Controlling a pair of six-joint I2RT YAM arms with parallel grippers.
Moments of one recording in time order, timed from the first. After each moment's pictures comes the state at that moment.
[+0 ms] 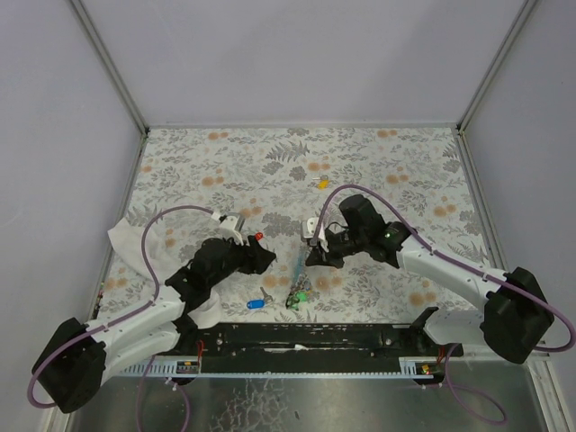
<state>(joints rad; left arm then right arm) -0.68 0.85 0.24 0.26 0.03 -0.55 0.73 1.26 0.81 -0.30 -0.77 -0.61</state>
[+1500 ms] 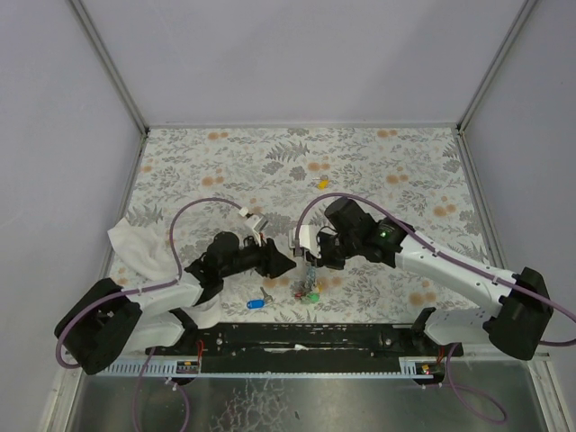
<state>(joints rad) -0.68 1.16 0.27 0.57 0.38 -0.56 0.88 1.26 0.99 -0.62 -0.41 -0.64</state>
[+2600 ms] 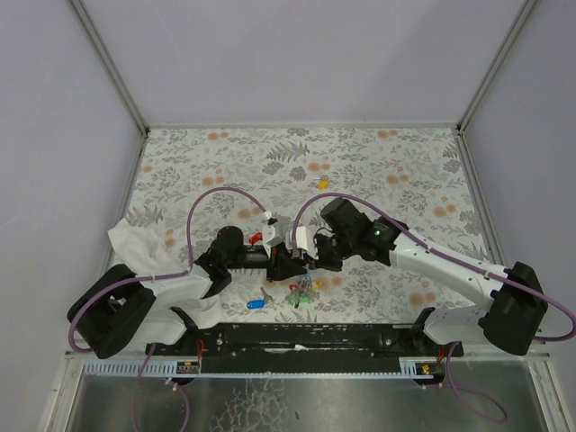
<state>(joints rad) -0.71 1.29 0.34 0.84 0.78 -0.20 0.88 1.30 0.99 -0.61 -0.46 -0.65</state>
